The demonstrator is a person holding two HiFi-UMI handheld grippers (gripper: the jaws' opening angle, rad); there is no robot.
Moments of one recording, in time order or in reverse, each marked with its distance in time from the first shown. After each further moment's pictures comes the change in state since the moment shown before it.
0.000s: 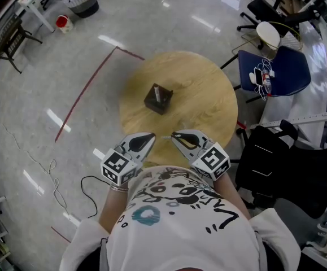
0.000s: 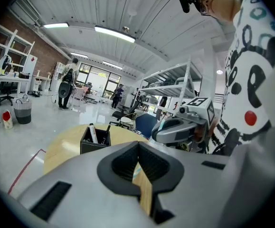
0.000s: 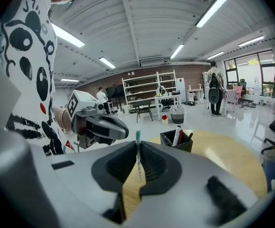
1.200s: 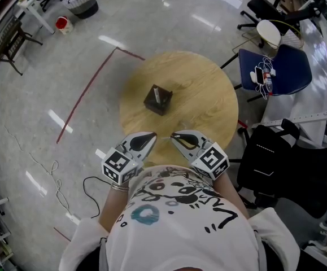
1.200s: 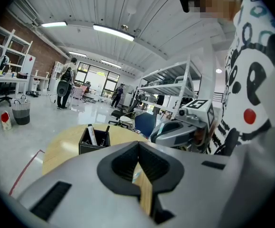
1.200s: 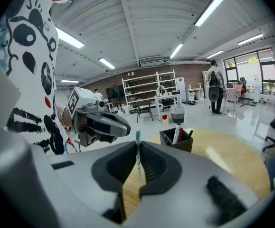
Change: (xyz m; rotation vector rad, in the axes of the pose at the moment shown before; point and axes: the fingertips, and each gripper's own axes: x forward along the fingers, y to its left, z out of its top) left arm 0.010 0.003 0.003 0.000 0.017 -0.012; right arm 0.005 -0.004 -0.004 0.018 0.002 0.018
